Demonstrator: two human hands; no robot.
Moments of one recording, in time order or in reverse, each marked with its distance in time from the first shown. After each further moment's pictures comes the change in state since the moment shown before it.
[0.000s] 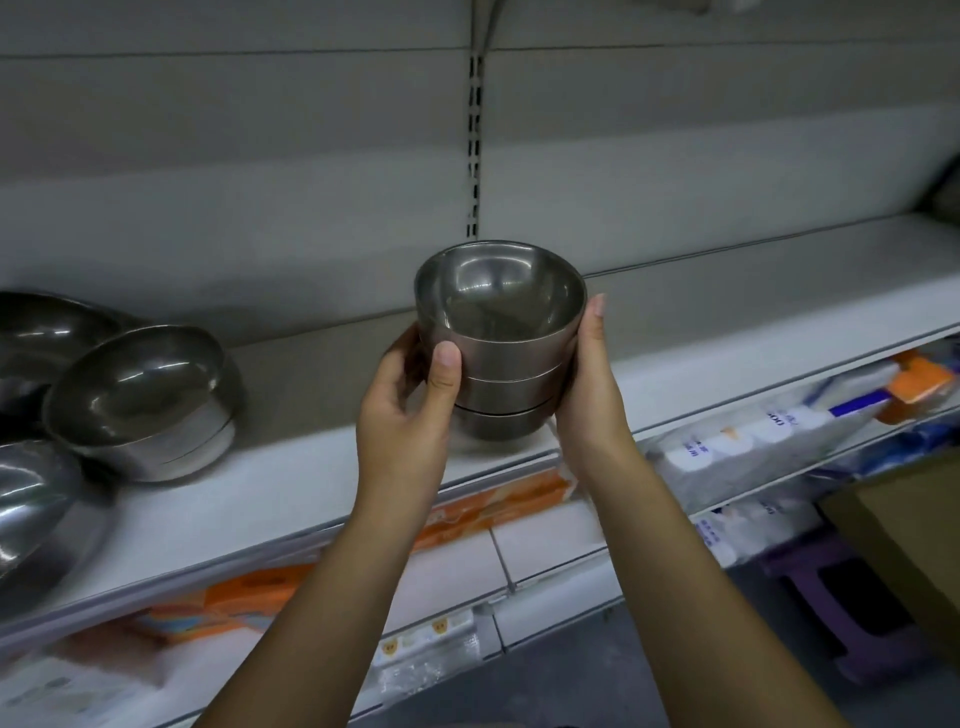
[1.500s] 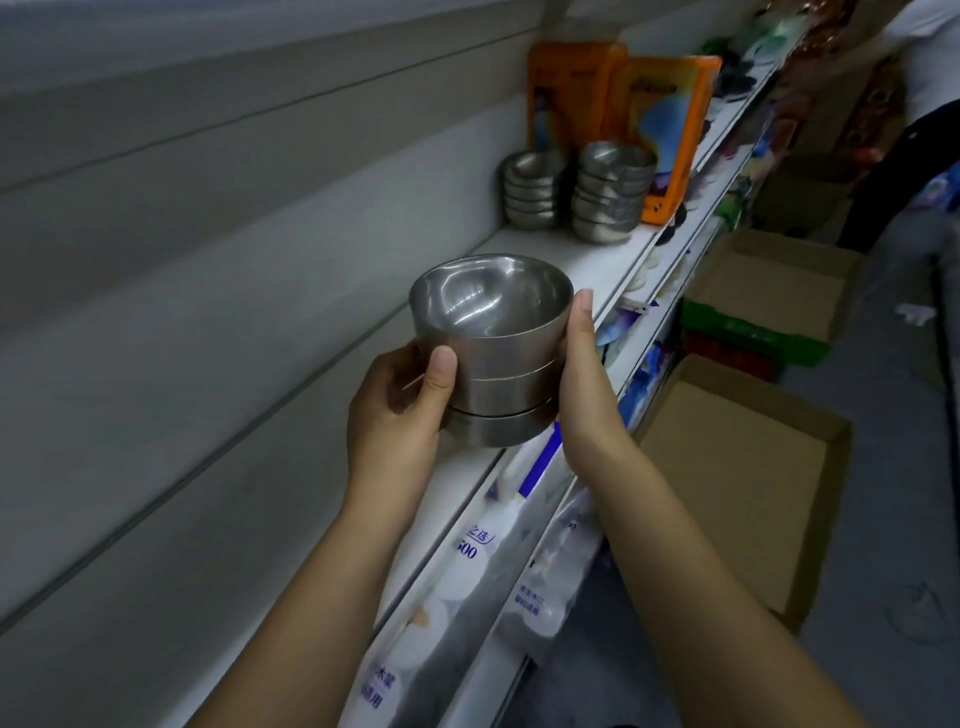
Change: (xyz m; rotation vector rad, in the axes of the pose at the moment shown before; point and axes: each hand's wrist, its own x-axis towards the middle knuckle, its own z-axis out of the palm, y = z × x) left_hand 0.068 -0.070 0.577 0.055 -0.611 -0.019; right_hand 0.153 -0.147 -0.519 -0.045 0.691 -0.045
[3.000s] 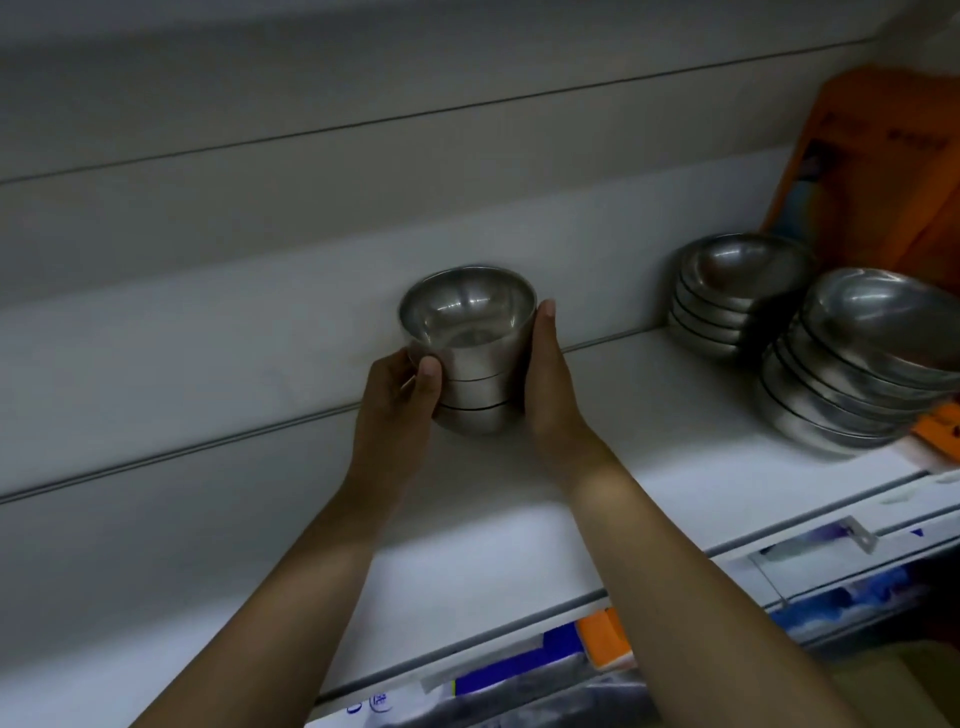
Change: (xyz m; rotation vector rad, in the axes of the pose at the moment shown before) left_hand 0.191 -0.066 0.094 0.227 0.597 -0.034; right_hand 0.306 0.018 0.063 0.021 -0.671 0.038
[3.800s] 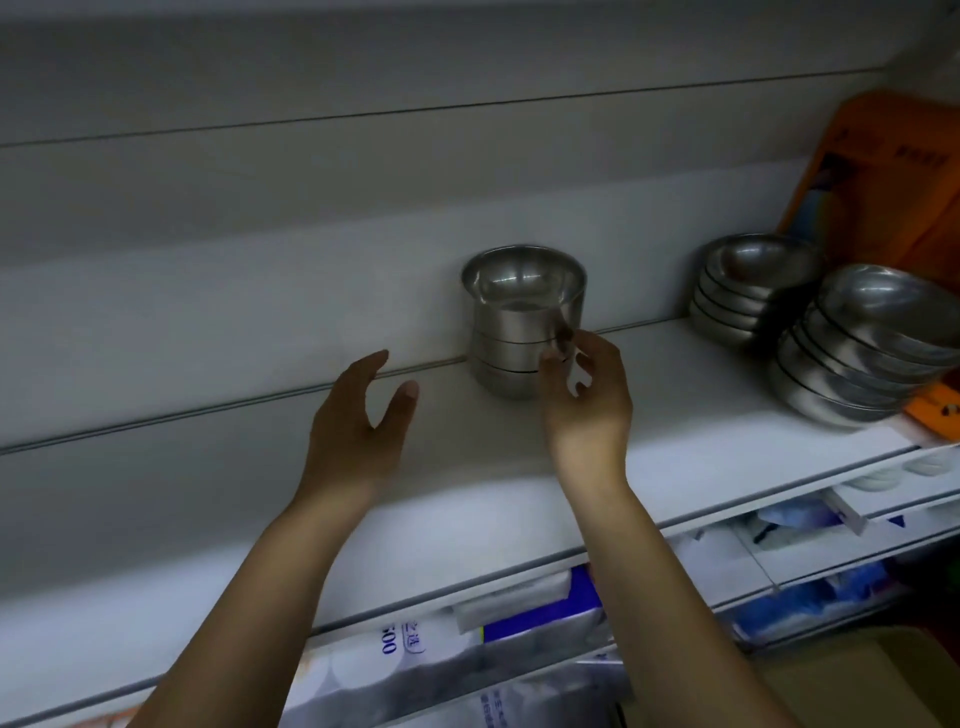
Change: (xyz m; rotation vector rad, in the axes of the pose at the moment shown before) left_hand -0.060 0.019 -0.096 0.363 0.057 0.009; right_hand -0.102 0.002 0.018 -0.342 0.369 -0.313
